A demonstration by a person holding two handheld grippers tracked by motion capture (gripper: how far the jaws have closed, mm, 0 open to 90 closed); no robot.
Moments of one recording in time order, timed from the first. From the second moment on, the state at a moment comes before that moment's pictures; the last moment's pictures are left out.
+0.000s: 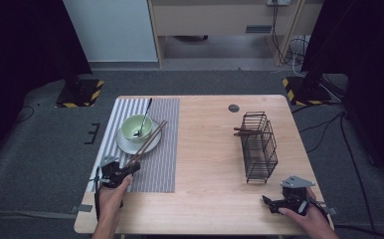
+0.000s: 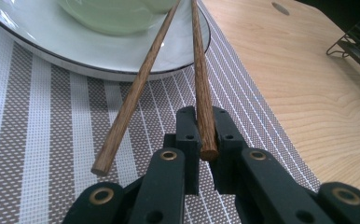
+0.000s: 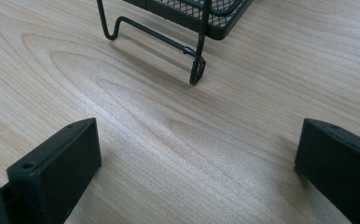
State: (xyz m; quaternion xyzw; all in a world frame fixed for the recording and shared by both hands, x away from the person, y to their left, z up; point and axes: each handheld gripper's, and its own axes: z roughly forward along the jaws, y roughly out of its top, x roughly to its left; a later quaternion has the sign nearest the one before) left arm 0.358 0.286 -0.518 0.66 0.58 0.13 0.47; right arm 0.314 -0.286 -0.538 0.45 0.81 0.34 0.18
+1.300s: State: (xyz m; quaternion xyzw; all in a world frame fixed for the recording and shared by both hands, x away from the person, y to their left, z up) left arm 0.362 0.290 -0.529 0.68 0.57 0.10 0.45; right arm 0.314 -0.286 -0.538 0.45 0.81 0.34 0.18
